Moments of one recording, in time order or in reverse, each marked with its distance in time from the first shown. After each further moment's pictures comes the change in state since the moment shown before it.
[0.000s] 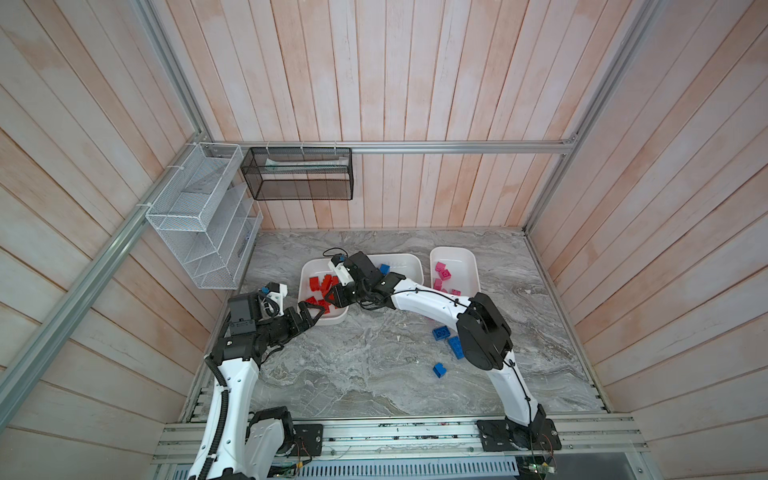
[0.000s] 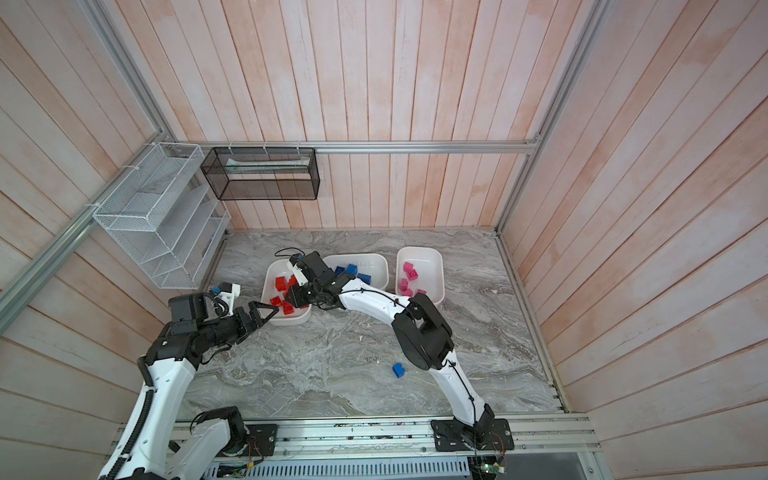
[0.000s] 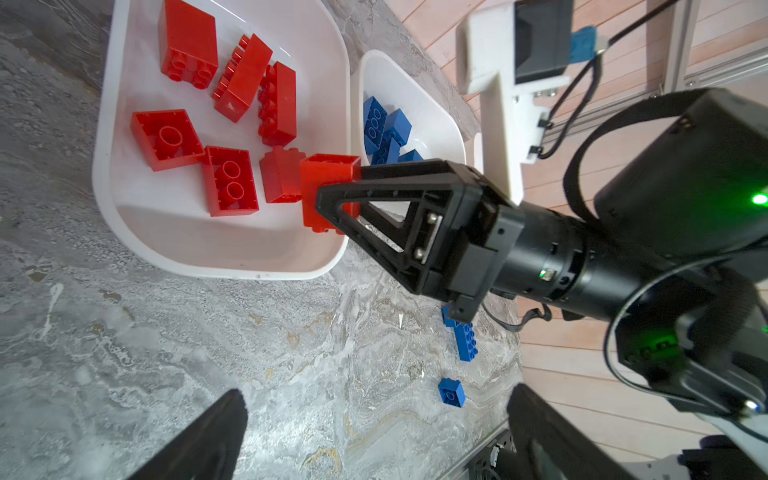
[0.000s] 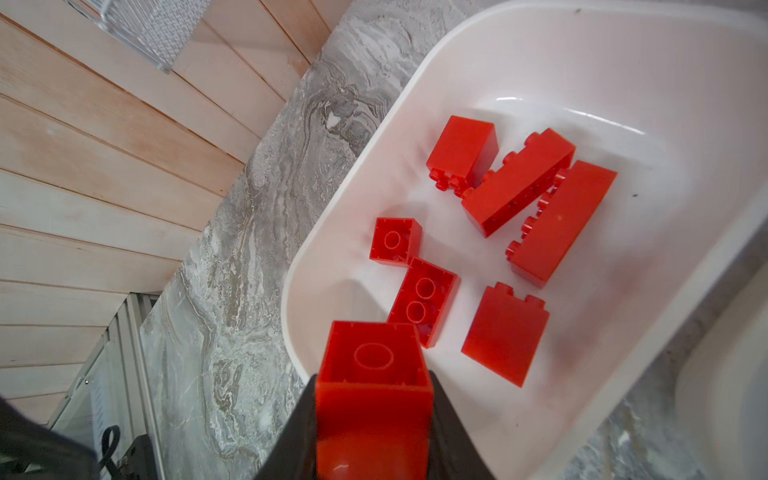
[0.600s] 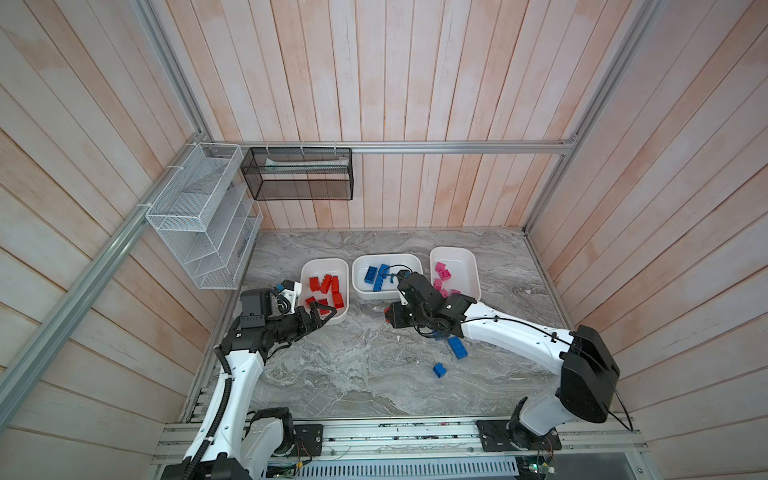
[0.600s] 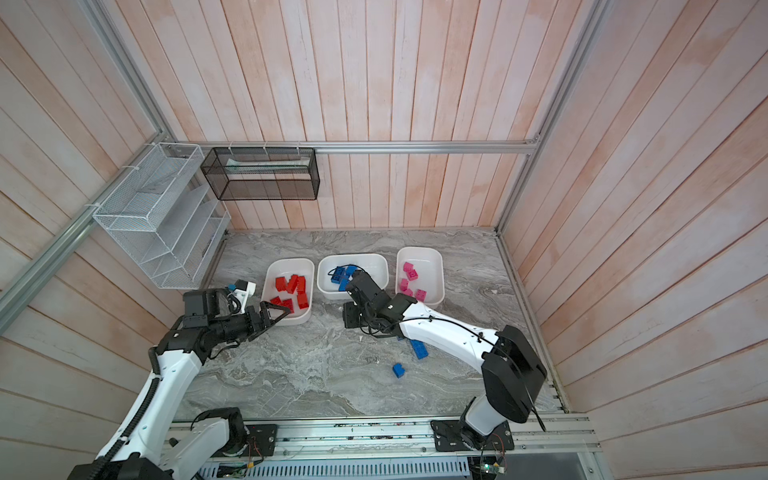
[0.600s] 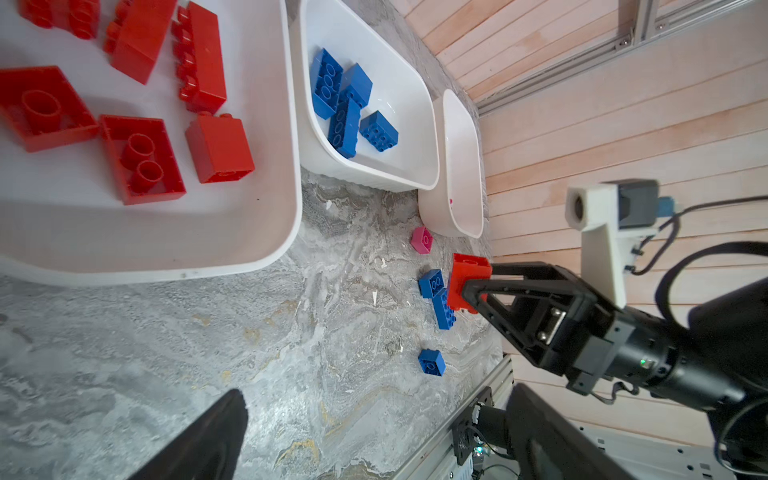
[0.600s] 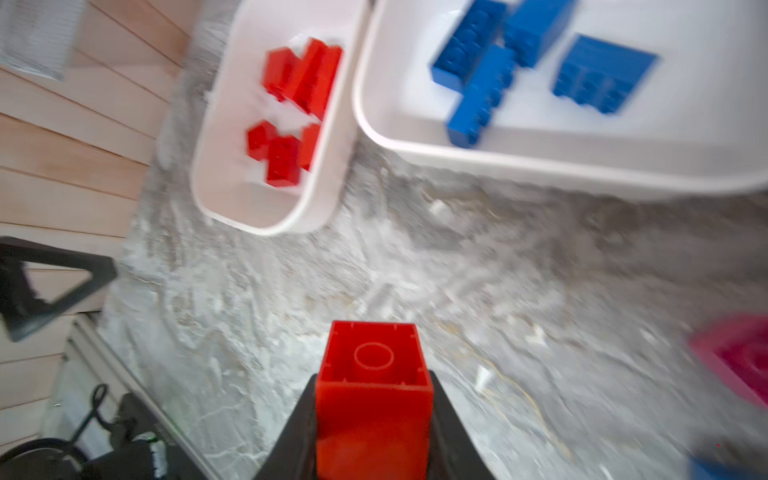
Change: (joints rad) left arm -0.072 0.045 0.016 0.026 0.056 0.017; right arm -0.031 -0.612 -0.612 -0.047 0.223 0.175
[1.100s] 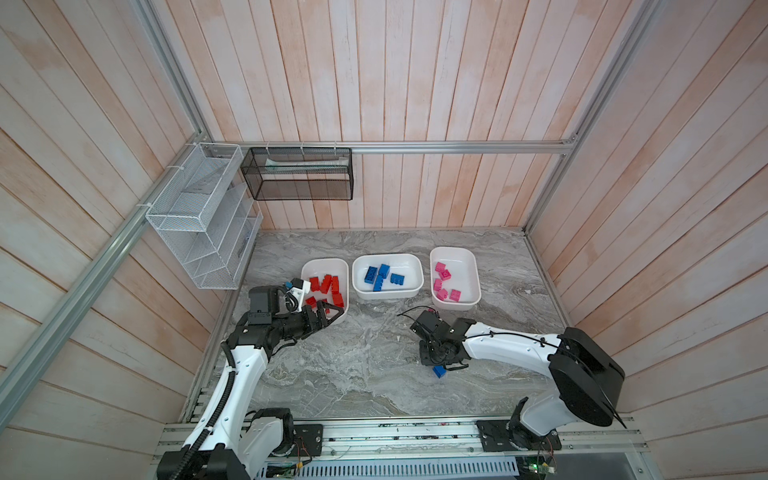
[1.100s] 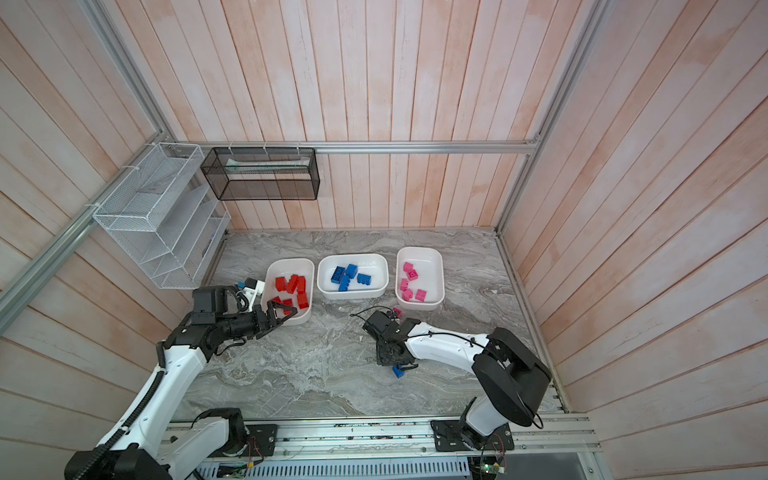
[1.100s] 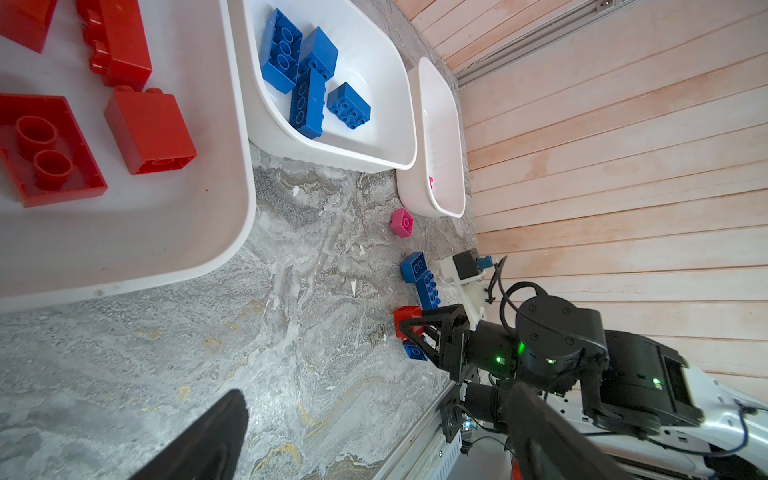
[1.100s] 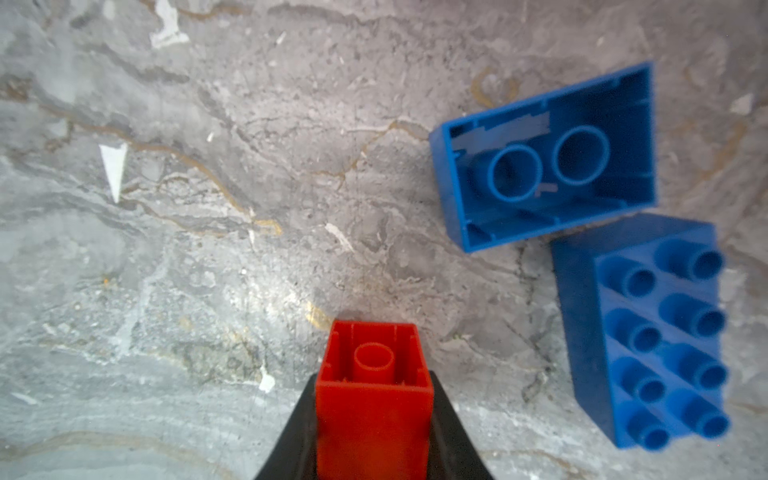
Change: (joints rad) left arm -0.090 0.068 -0.013 0.093 0.057 -0.031; right arm 0.000 -0.140 -0.452 -0.293 0.234 0.189
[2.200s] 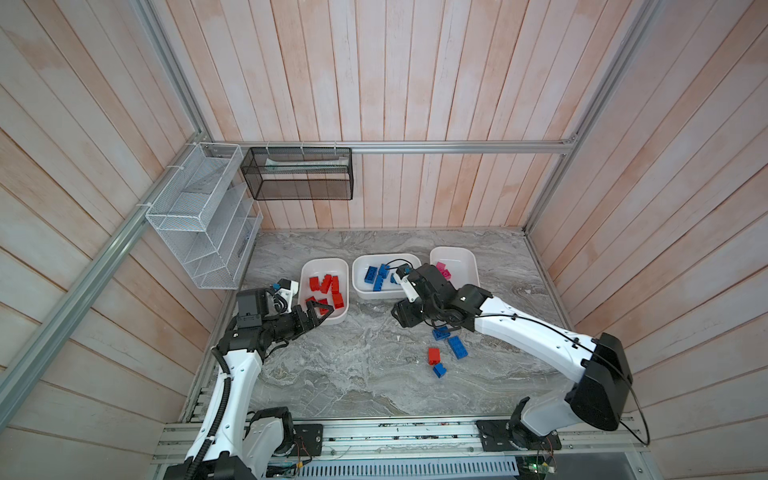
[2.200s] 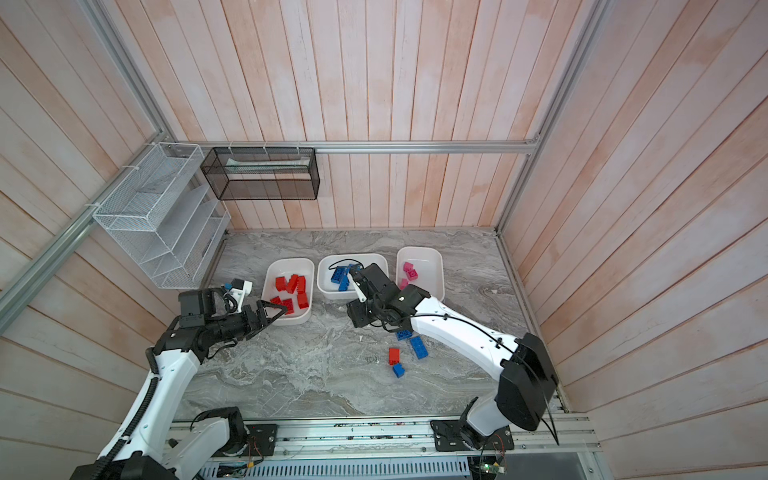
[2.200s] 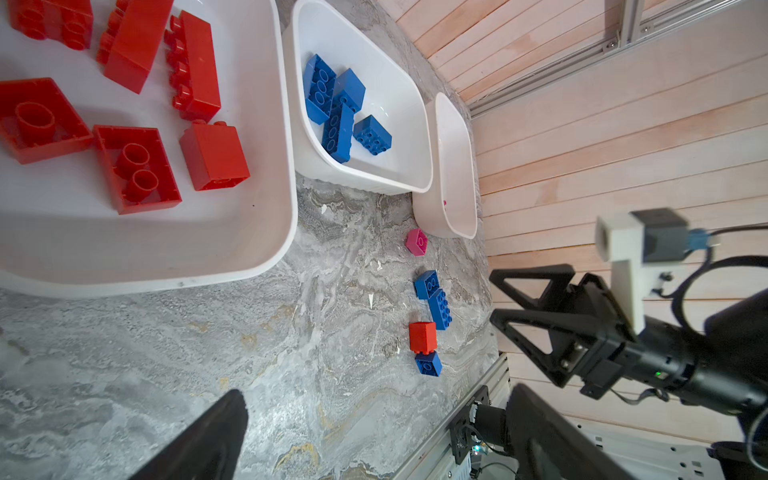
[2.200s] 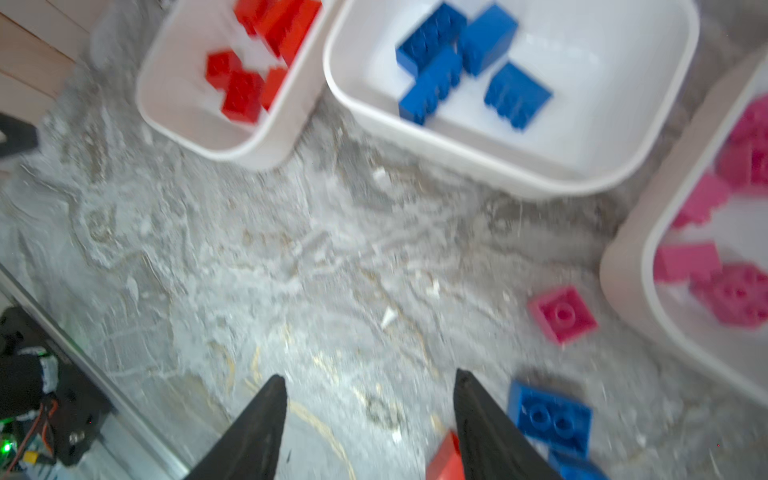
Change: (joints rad) left arm 0.089 -0.037 0.007 -0.064 0.001 0.045; right arm -0.034 -0.135 0.267 -0.023 -0.122 -0.366
